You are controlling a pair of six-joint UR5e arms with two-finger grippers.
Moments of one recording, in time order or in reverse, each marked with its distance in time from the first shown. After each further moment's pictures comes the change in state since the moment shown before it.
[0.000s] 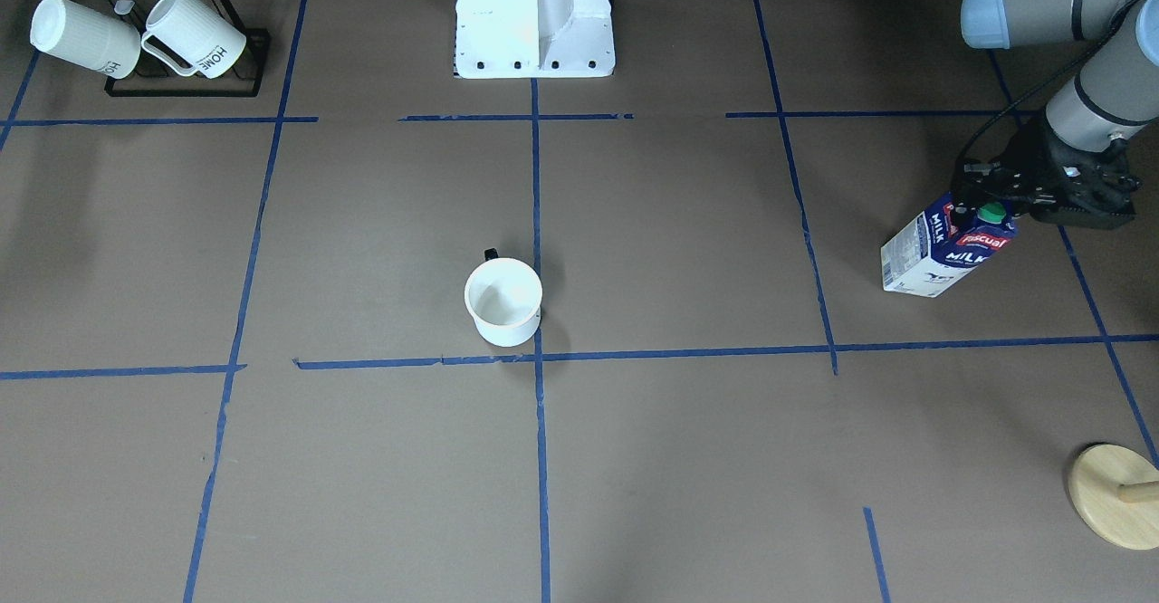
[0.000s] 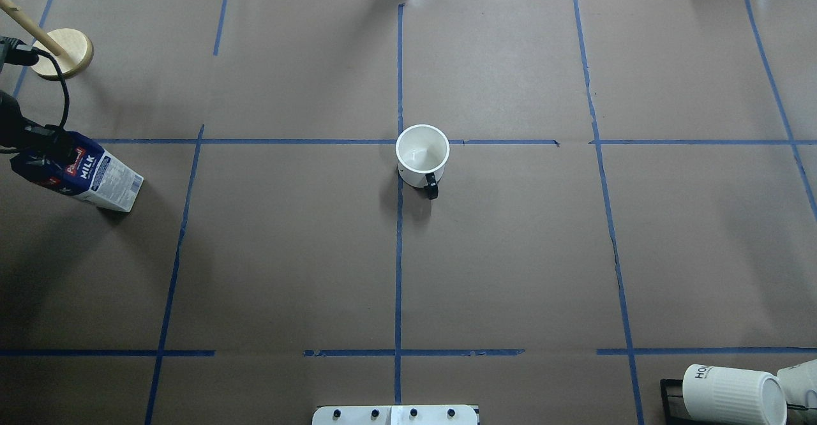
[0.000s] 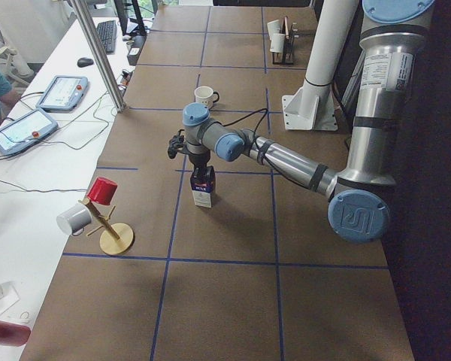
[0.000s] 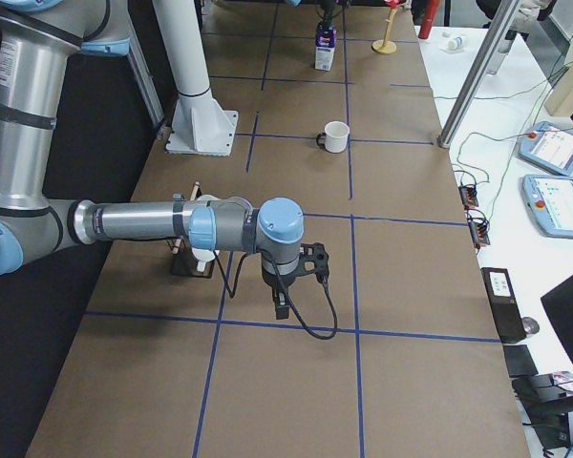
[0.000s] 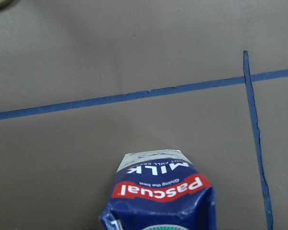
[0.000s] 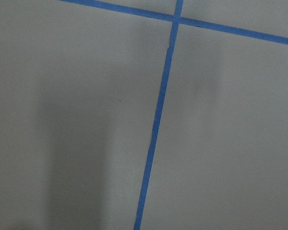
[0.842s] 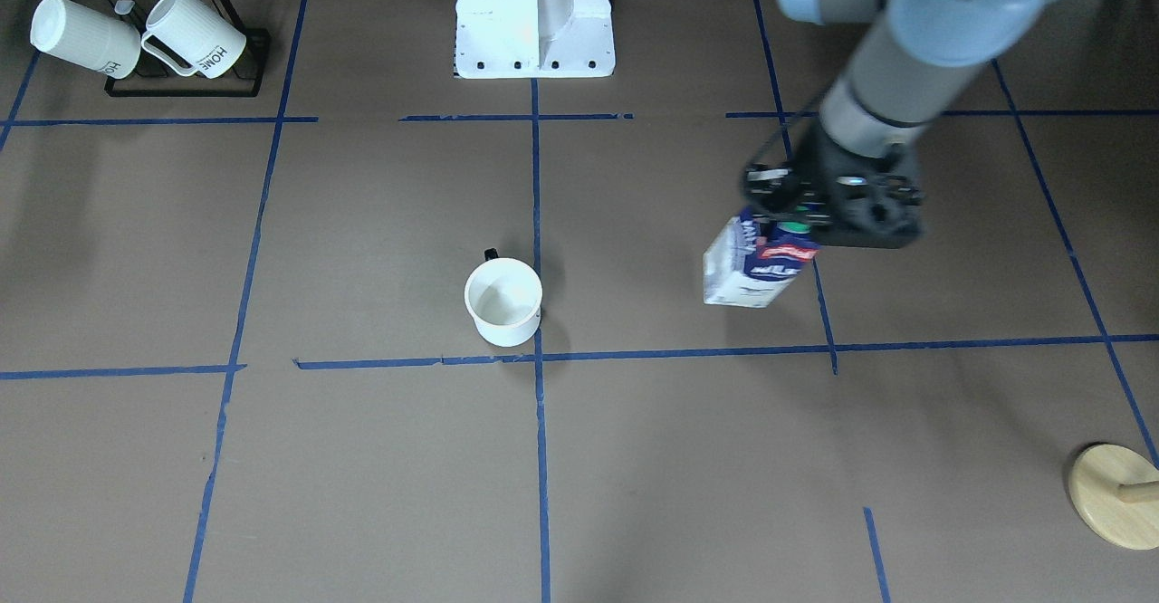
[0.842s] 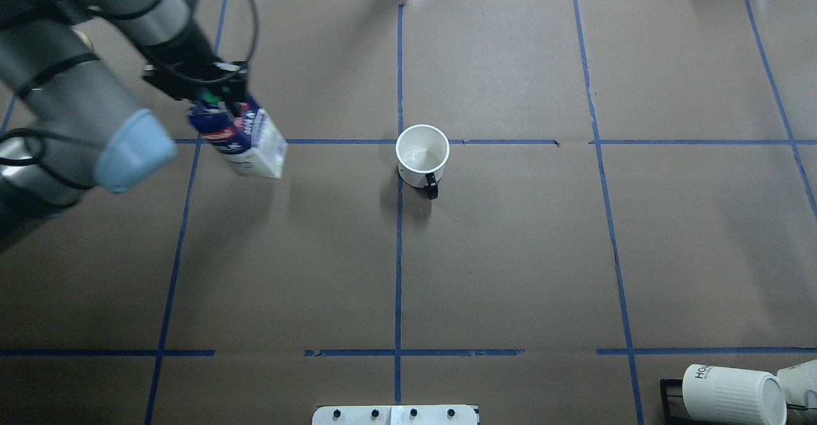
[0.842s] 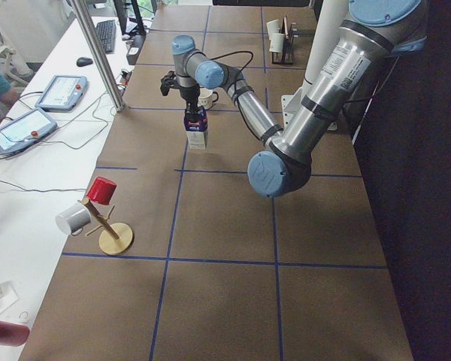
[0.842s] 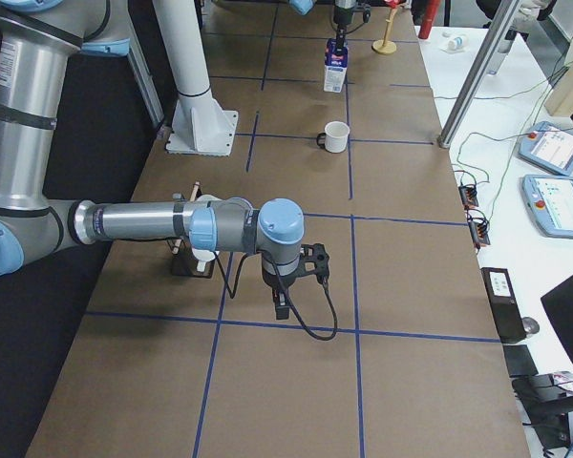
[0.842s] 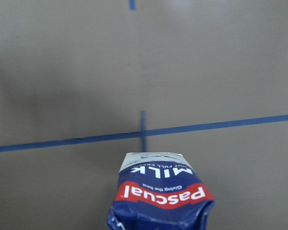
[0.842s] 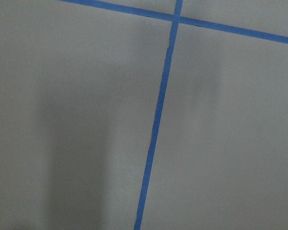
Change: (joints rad) left arm 0.205 -0.602 0.100 0.391 0.056 -0.336; right arm 0.000 0.001 -0.004 0.000 0.001 0.002
